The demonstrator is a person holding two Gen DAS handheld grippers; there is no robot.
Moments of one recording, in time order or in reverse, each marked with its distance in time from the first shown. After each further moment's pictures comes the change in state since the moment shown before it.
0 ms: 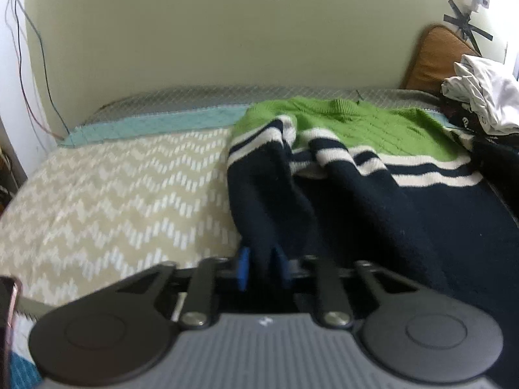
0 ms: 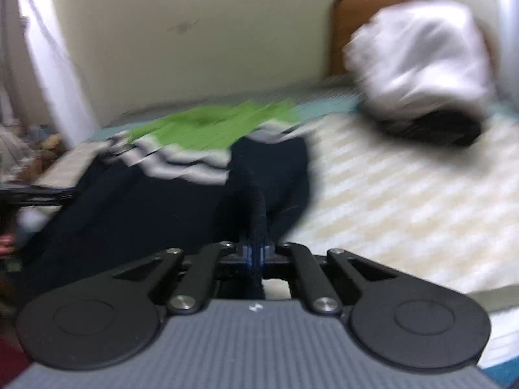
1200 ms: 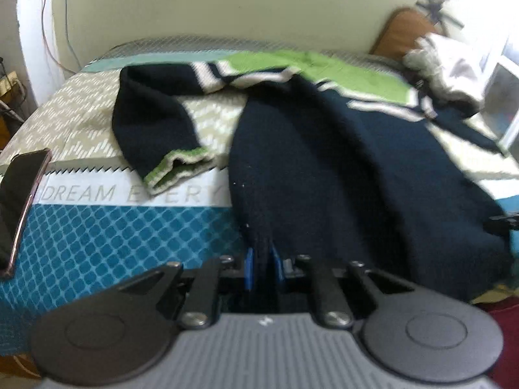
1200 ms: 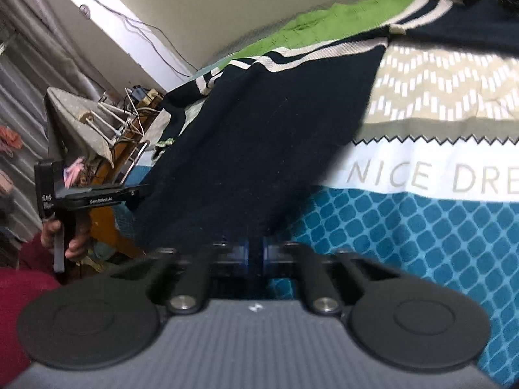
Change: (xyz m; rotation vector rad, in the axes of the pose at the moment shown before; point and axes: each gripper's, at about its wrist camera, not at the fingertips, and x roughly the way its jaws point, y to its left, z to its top) left arm -0.103 0.003 -0.092 -0.078 0.128 -0.148; right arm -0.021 0.064 -0.053 0.242 0.333 0.543
